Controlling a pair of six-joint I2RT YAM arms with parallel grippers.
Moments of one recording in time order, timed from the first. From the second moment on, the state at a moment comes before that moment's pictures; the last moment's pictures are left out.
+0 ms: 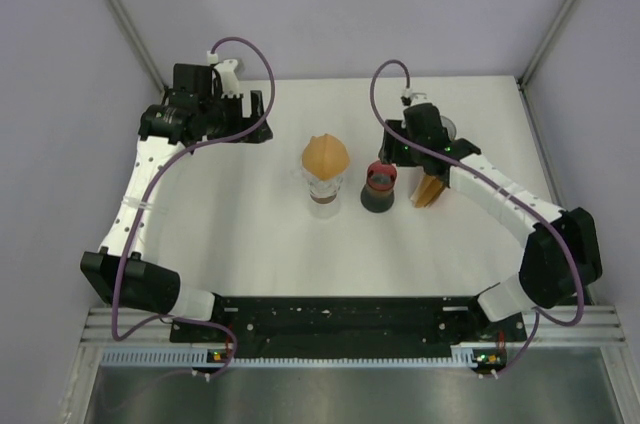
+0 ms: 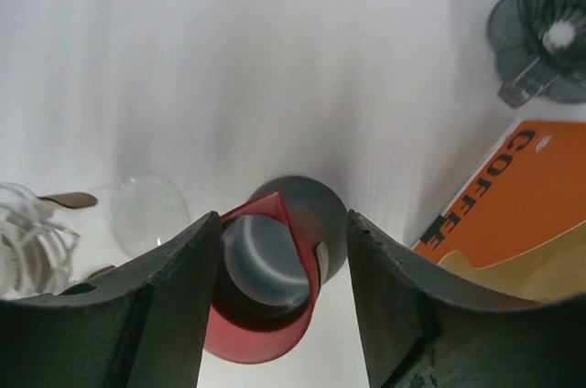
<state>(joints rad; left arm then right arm) -0.16 1.43 1.63 -0.93 0.28 -0.13 0.49 1.47 1.11 -0.36 0.11 0.42</state>
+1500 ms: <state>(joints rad) -0.12 1.42 1.63 -0.93 0.29 -0.11 0.03 2.20 2.00 -0.74 -0.05 0.21</state>
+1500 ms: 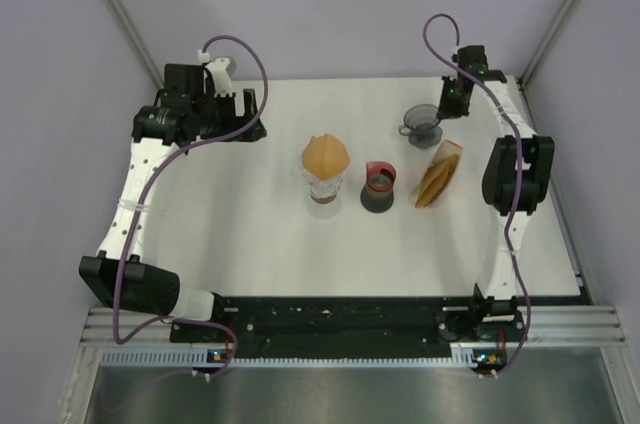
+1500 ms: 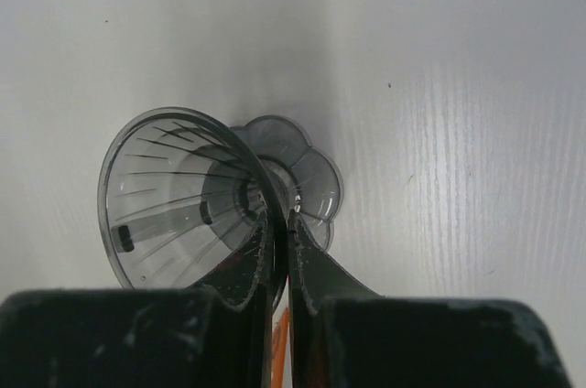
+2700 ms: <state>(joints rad) -0.12 1.39 1.63 -0.93 0.32 -0.11 0.28 1.44 1.34 -0.63 -0.42 0.40</state>
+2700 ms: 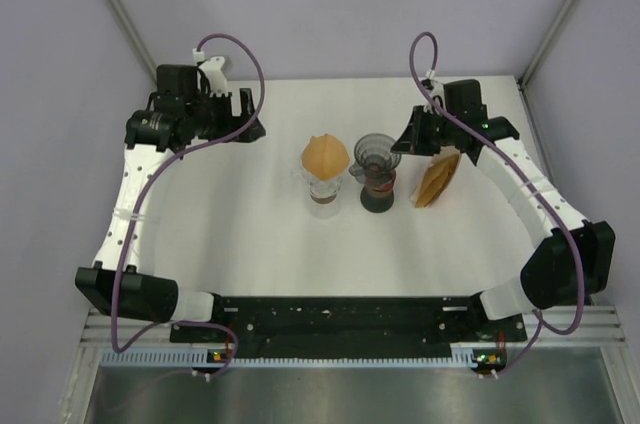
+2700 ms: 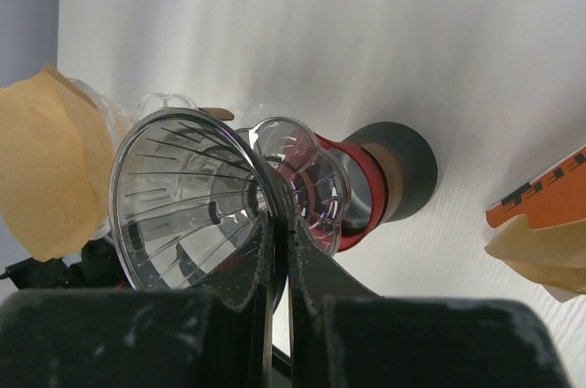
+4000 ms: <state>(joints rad) -0.11 1.37 1.63 -0.93 0.33 -0.11 0.19 1.28 1.40 -0.73 -0.02 0.39</state>
